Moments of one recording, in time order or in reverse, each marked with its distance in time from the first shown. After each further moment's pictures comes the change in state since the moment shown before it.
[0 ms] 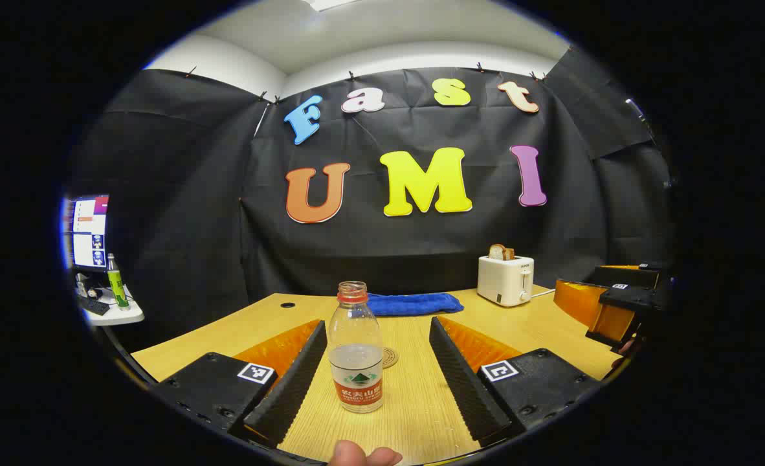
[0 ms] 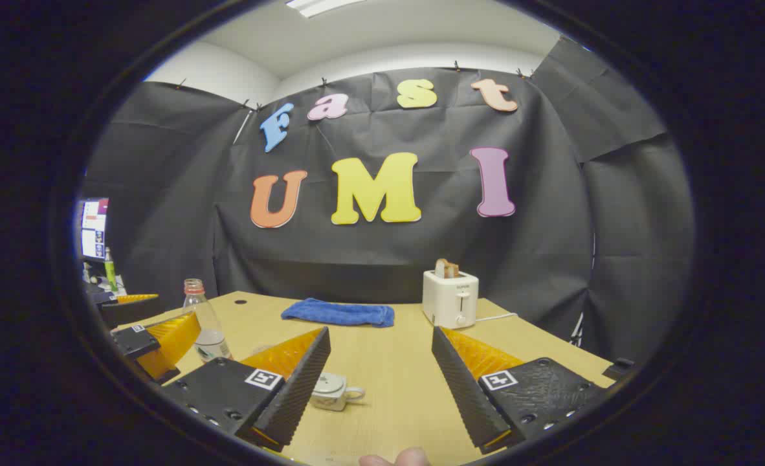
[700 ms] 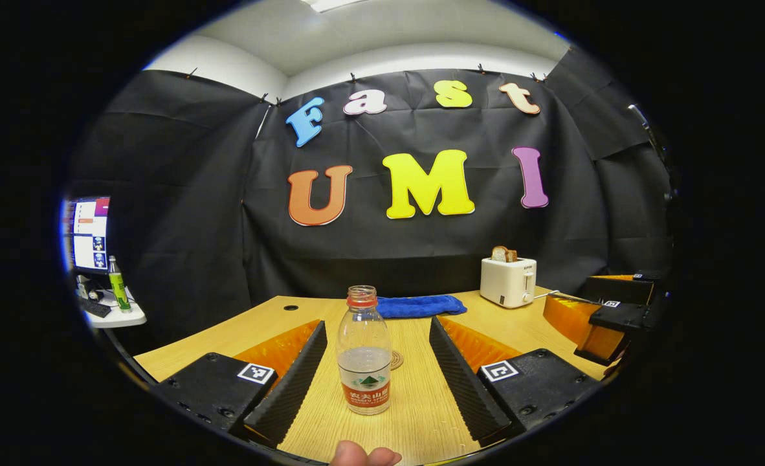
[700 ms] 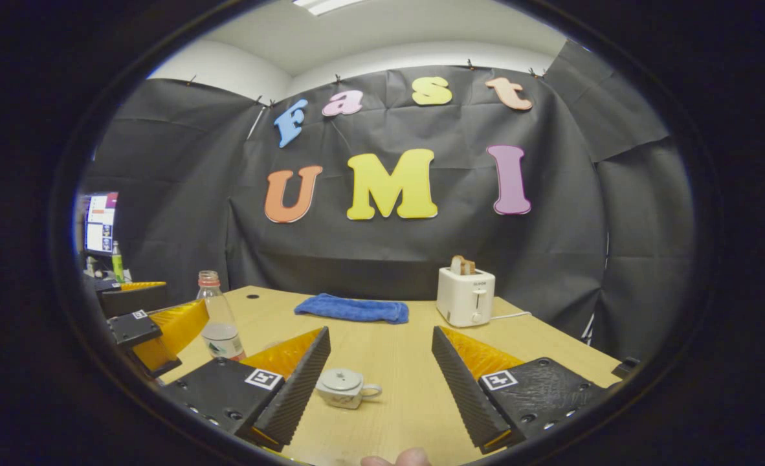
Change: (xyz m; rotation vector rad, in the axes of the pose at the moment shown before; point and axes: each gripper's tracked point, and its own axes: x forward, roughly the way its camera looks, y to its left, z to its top) left arm 0.000 0.007 0.004 0.008 -0.004 0.009; right arm 0.002 0.022 -0.008 -0.030 0.004 0.051
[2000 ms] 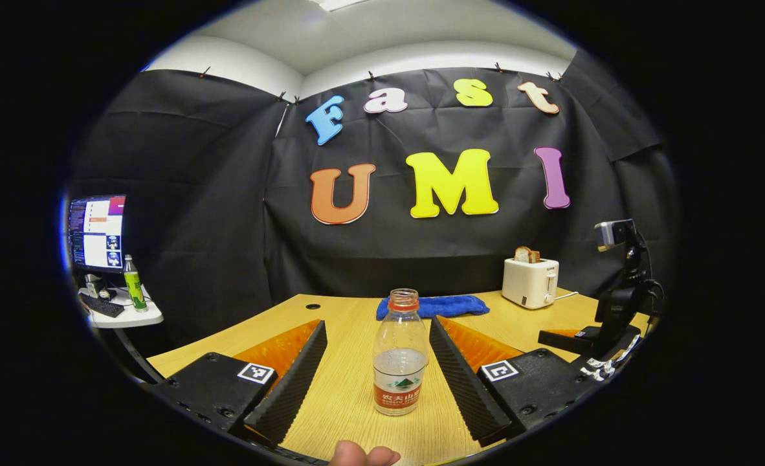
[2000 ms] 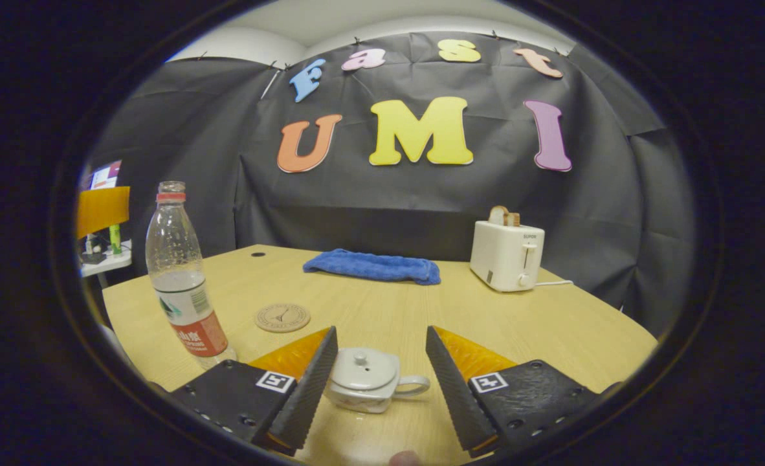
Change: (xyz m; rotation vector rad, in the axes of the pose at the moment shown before) left arm 0.000 0.040 0.003 -0.015 0.010 0.088; right arm 0.096 0.040 -0.097 -0.038 0.174 0.078
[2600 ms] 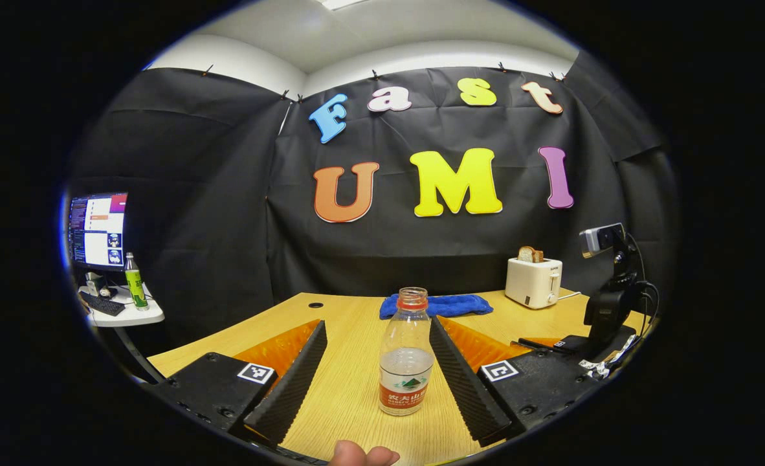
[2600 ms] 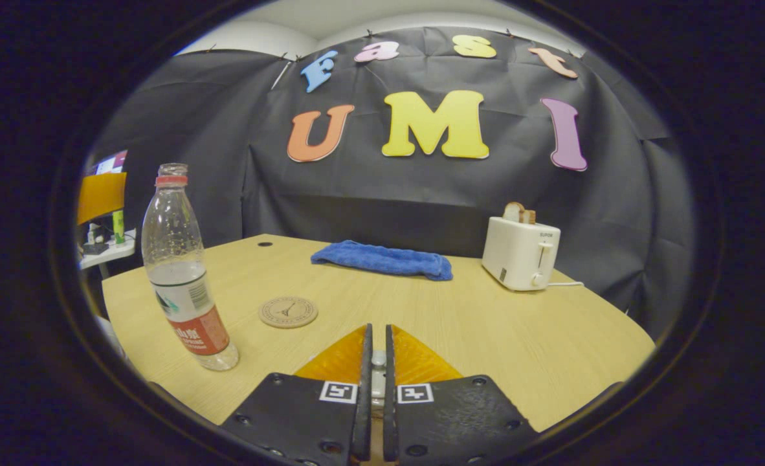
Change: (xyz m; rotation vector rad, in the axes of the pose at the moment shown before) left arm 0.003 0.005 -0.004 -0.003 0.011 0.012; right arm 0.011 0.012 -0.004 -0.045 0.029 0.034
